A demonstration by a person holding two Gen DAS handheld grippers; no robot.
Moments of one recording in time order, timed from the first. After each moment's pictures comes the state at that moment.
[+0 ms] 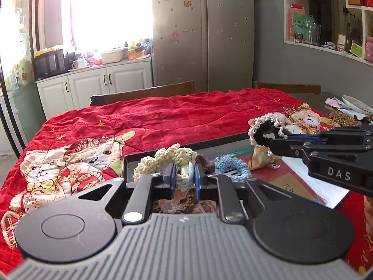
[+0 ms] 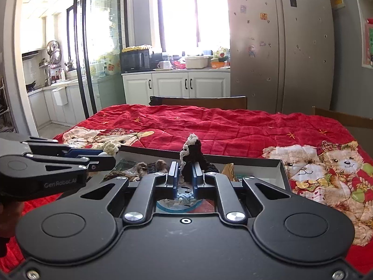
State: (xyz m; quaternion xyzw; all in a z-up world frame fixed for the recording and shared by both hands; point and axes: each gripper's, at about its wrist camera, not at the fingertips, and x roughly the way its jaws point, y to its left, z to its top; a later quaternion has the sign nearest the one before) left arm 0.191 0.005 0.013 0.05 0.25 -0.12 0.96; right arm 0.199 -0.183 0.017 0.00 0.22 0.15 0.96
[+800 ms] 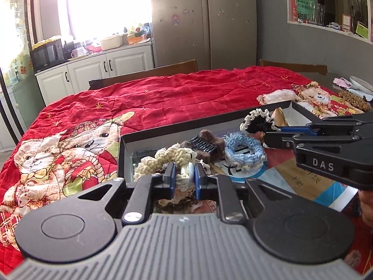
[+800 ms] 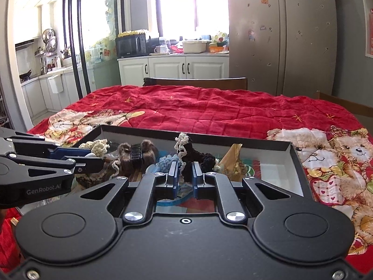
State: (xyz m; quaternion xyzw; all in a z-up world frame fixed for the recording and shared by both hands) left arm 0.209 0.001 -0.016 0.07 0.29 -0.12 0.95; right arm 0.236 -0.177 -0.026 -0.01 0.26 0.14 0.96
